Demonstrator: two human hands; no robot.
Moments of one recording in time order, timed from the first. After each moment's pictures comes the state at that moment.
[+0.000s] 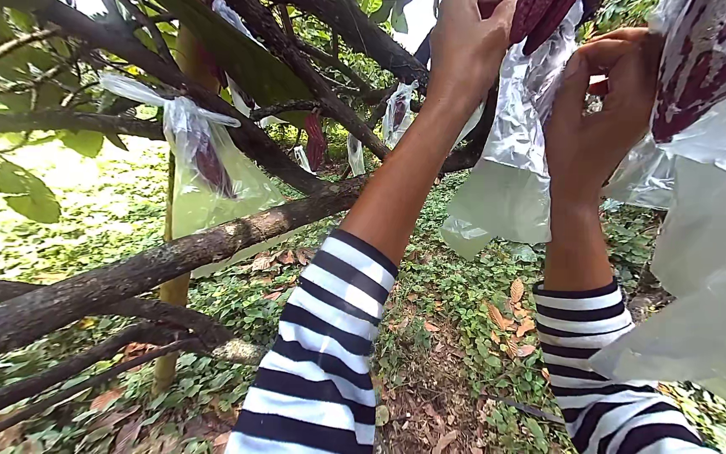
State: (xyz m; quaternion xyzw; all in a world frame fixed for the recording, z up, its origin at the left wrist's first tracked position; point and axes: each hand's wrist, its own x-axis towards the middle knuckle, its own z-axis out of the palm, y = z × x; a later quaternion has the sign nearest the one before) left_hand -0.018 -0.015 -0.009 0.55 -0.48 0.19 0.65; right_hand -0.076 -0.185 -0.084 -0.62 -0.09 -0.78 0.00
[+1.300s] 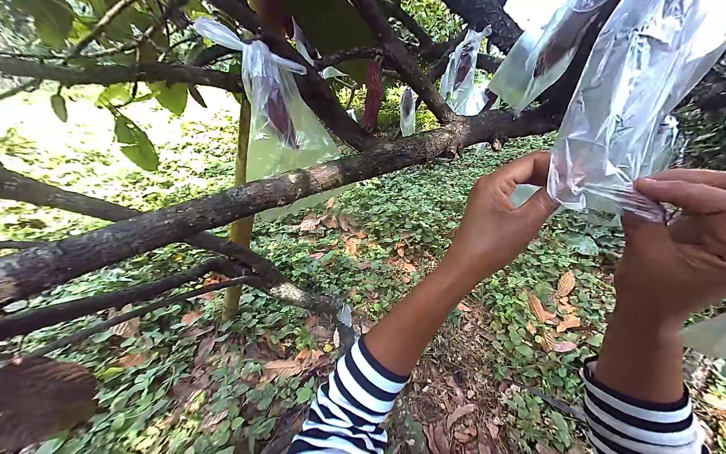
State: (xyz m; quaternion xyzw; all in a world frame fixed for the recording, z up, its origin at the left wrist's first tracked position) left_hand -0.060 0.031 -0.181 0.41 -0.55 0.04 0.72; right_hand -0.145 -0.128 -0.204 -0.67 -0.21 -0.69 0.18
